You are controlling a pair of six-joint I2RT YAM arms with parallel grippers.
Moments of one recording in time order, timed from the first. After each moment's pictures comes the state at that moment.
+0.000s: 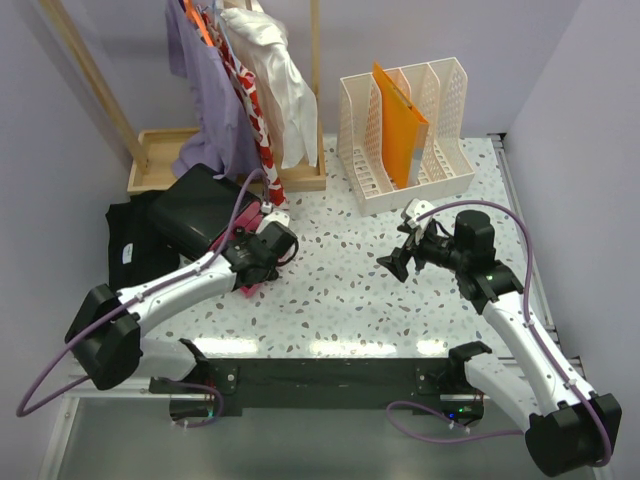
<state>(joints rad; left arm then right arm) -0.77 1.33 0.88 -0.63 -0.54 -0.36 0.27 0.86 0.69 -0.26 -0.62 -0.33</state>
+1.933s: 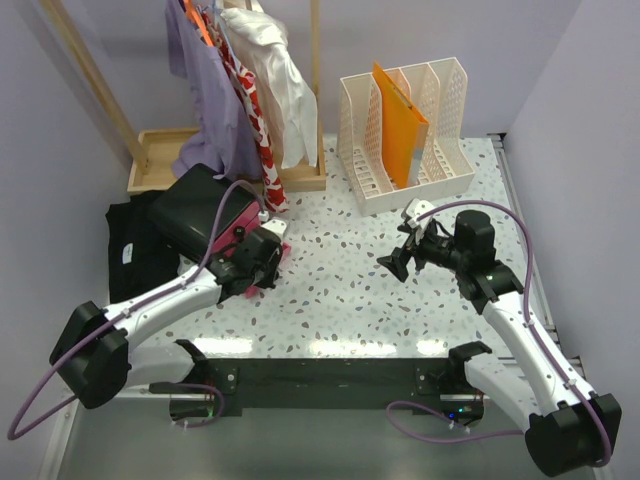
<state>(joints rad) -0.70 1.22 0.72 -0.43 -0.22 -0.31 0.27 0.86 0.69 -0.26 -0.62 -0.33</state>
